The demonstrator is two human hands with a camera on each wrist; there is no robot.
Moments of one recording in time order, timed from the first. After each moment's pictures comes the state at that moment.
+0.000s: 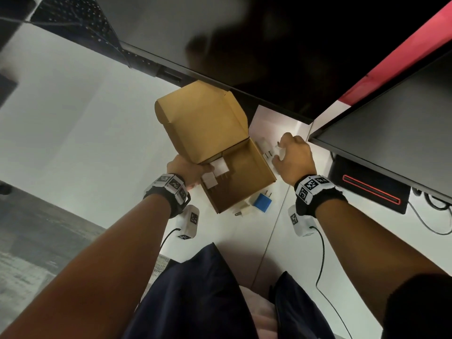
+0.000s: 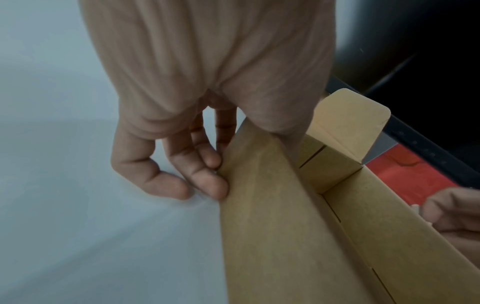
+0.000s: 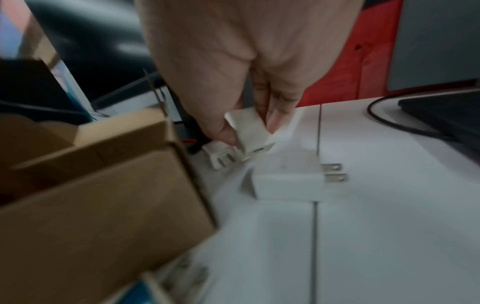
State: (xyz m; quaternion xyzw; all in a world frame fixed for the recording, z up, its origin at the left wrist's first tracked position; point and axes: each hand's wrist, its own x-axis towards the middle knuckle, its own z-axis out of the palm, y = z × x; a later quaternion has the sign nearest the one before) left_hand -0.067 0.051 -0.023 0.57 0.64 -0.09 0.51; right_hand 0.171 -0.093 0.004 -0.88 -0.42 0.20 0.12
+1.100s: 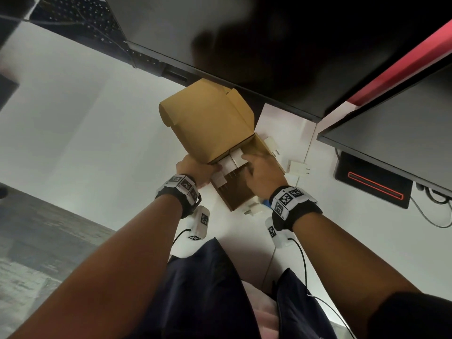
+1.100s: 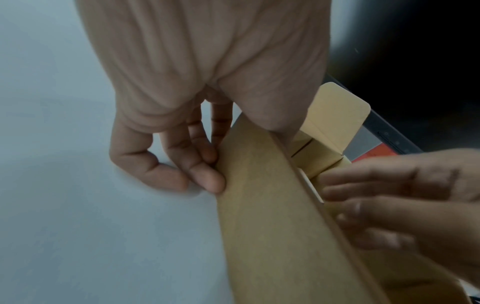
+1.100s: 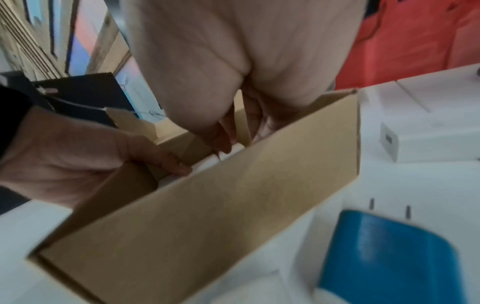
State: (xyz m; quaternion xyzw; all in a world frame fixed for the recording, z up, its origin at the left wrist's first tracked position) left_hand -0.071 0.055 -0.039 0.57 0.64 -0.09 0.50; right_hand 0.080 -0.070 0.005 -0.82 -0.48 0.28 0.16
